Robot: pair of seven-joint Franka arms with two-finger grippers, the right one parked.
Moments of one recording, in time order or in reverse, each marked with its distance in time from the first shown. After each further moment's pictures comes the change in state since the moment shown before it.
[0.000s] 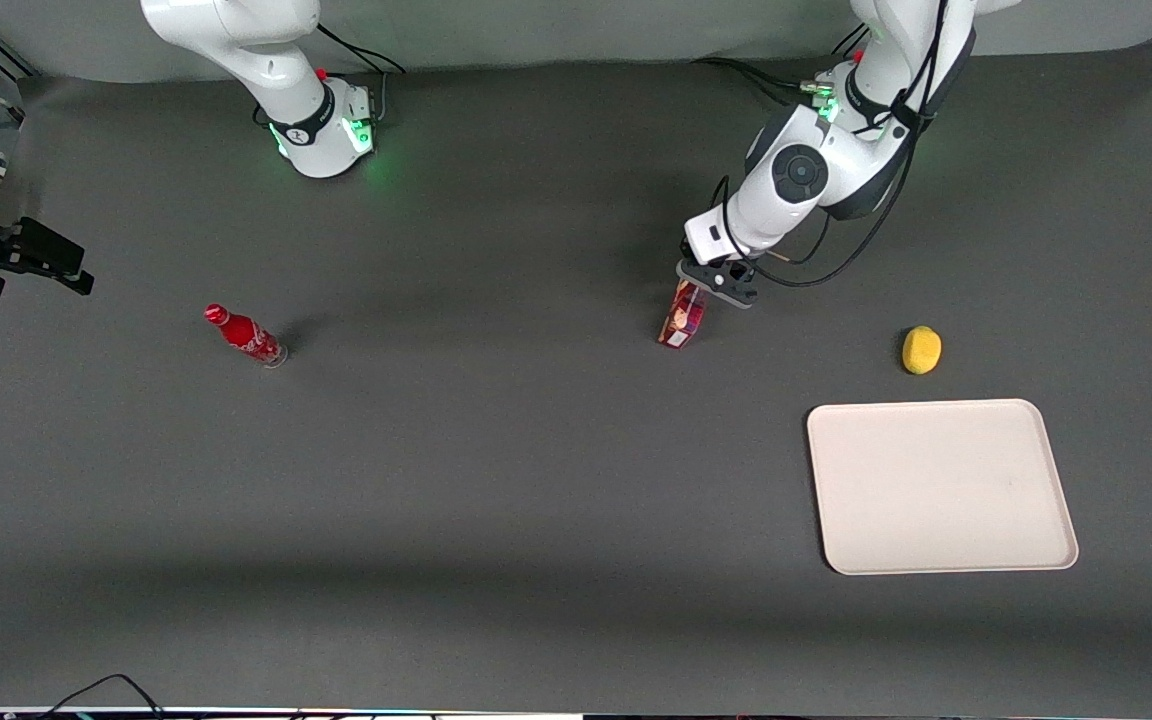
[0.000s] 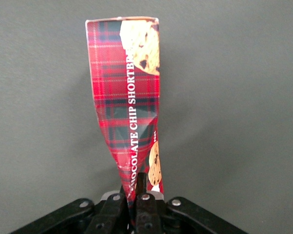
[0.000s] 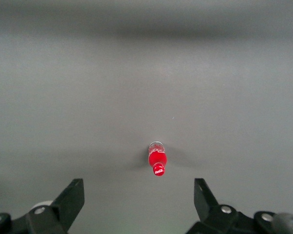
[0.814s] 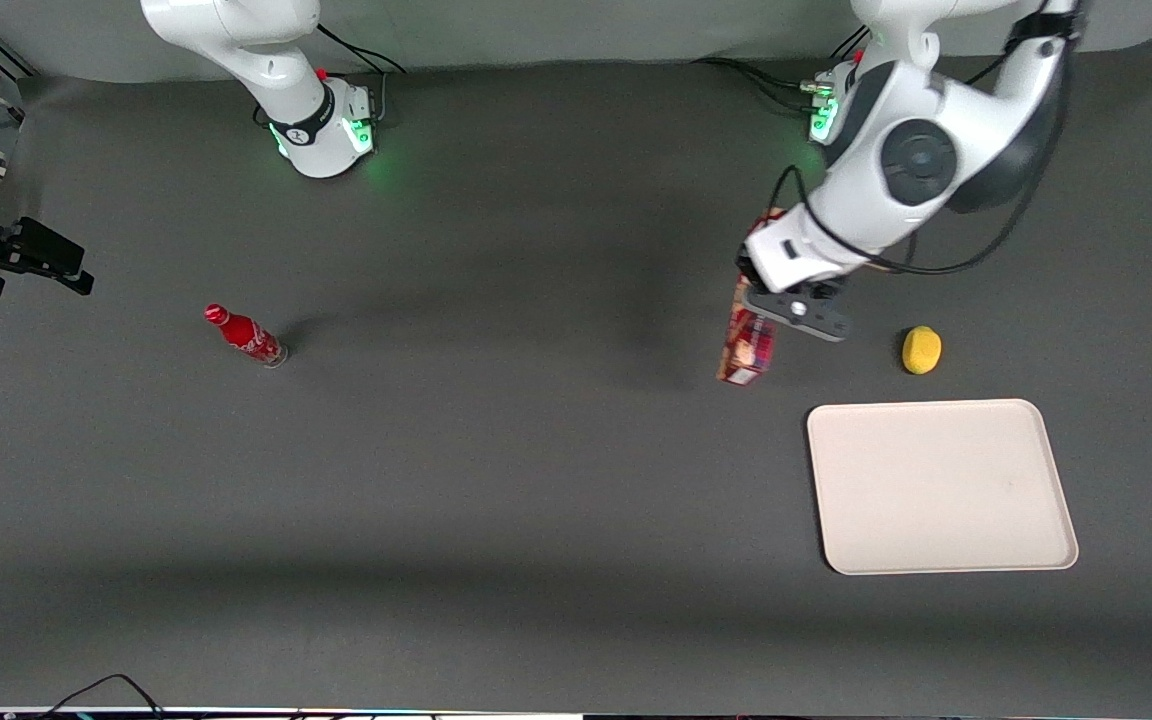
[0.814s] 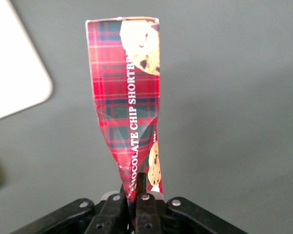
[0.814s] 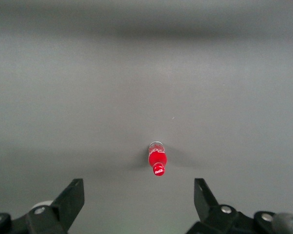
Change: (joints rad) arm 0.053 -0.175 0.193 0.527 0.062 -0.746 0.002
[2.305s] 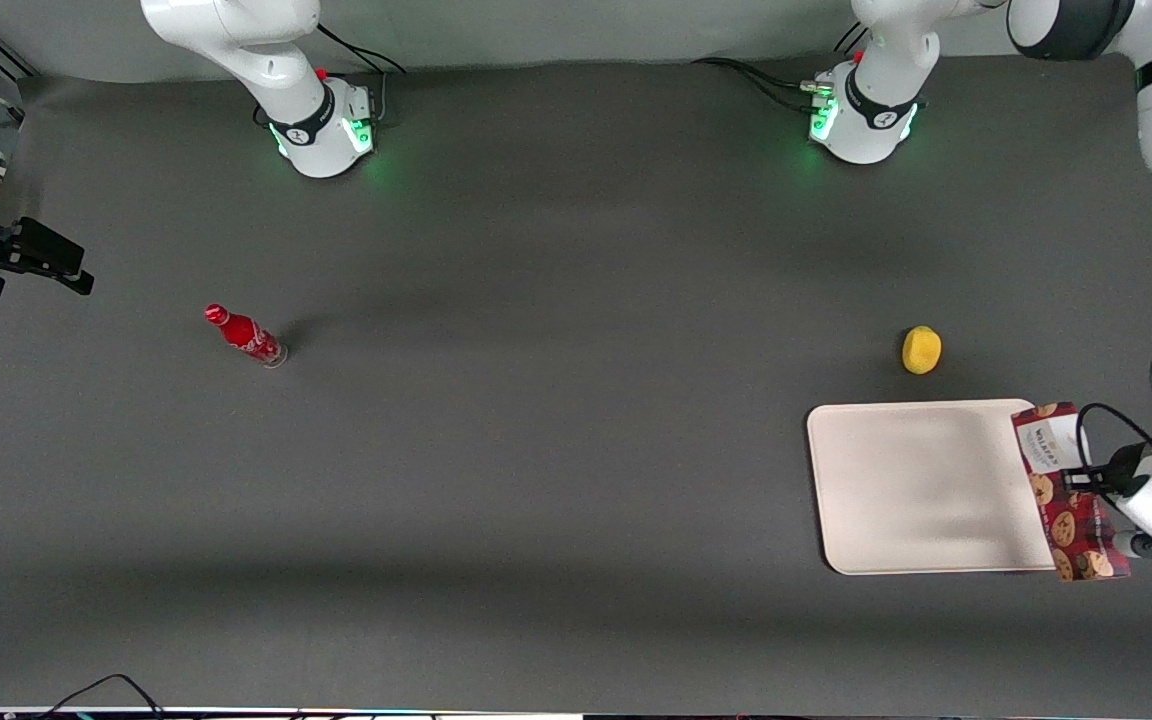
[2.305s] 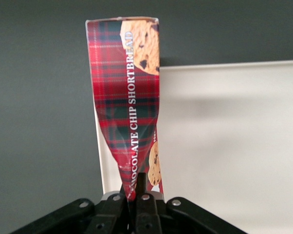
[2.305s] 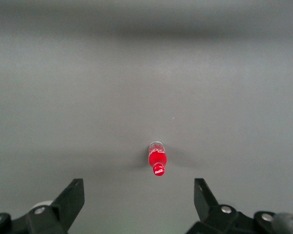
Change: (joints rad) arm 0.028 0.668 0.609 0.630 0.211 0.089 0.227
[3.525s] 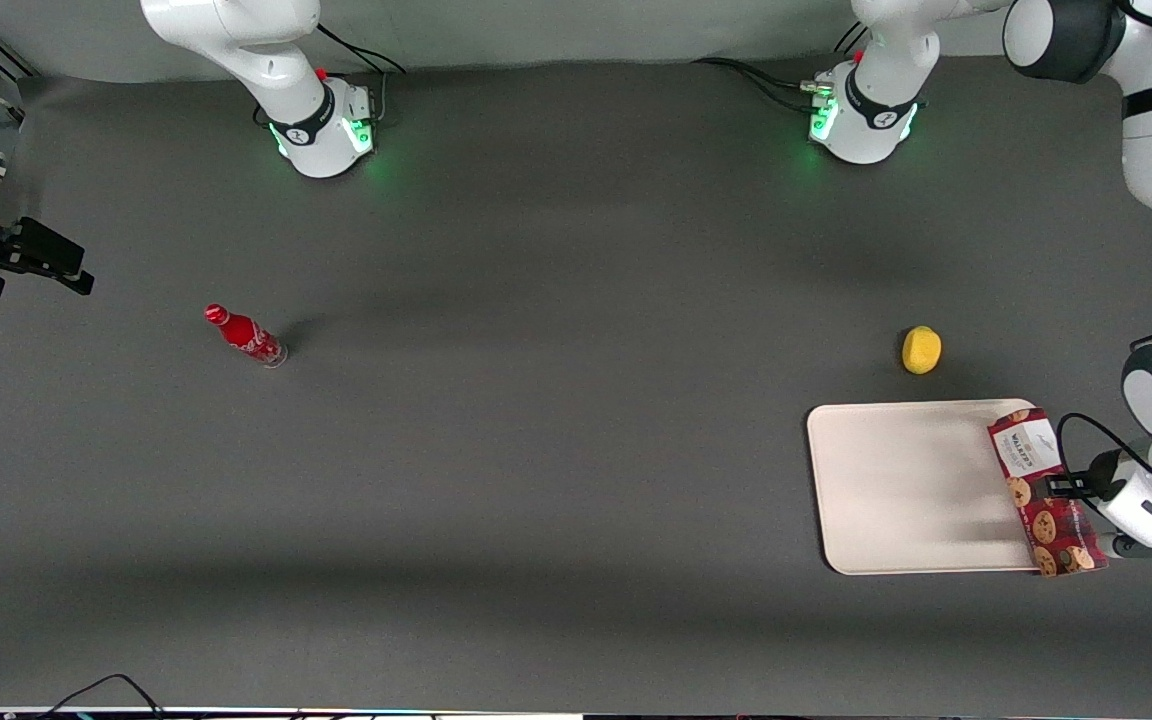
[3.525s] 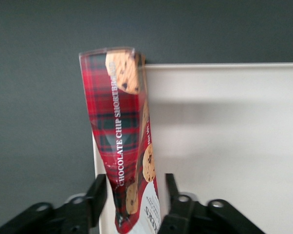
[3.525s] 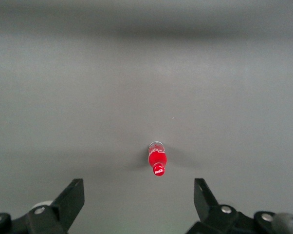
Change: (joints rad) arm -0.015 0.019 0.040 -0.048 -0.055 0.088 0.013
